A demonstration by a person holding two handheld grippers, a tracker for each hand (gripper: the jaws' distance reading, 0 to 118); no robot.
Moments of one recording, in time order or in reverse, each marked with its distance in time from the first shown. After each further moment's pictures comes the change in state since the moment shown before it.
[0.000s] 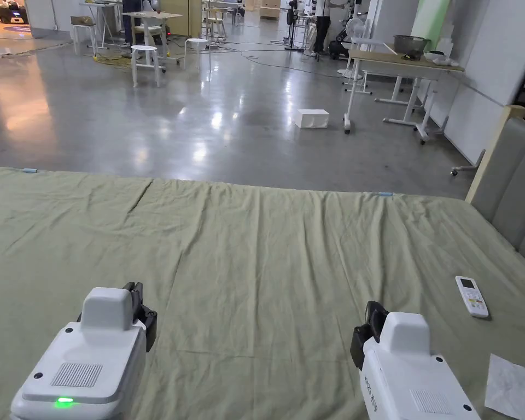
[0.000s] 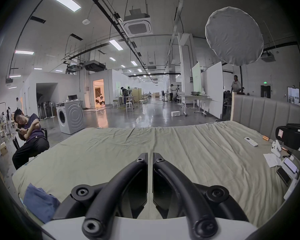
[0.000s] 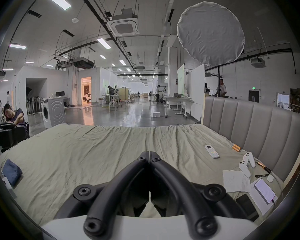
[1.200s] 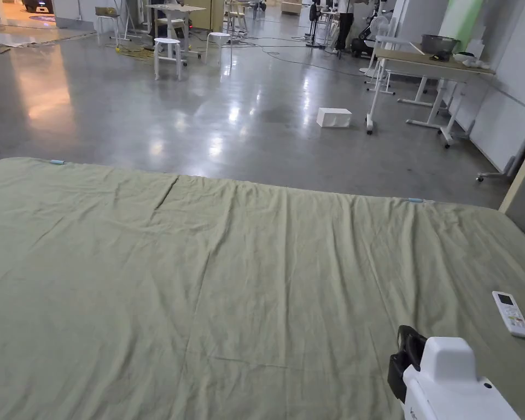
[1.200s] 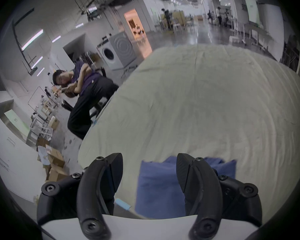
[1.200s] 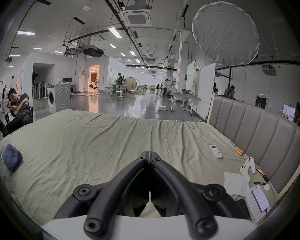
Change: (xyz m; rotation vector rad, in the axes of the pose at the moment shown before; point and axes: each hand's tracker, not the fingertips) left arm -0.399 -0.029 -0.035 -0.711 0.440 -0.075; right arm -0.019 0.004 -0.005 -0.075 0.062 0.101
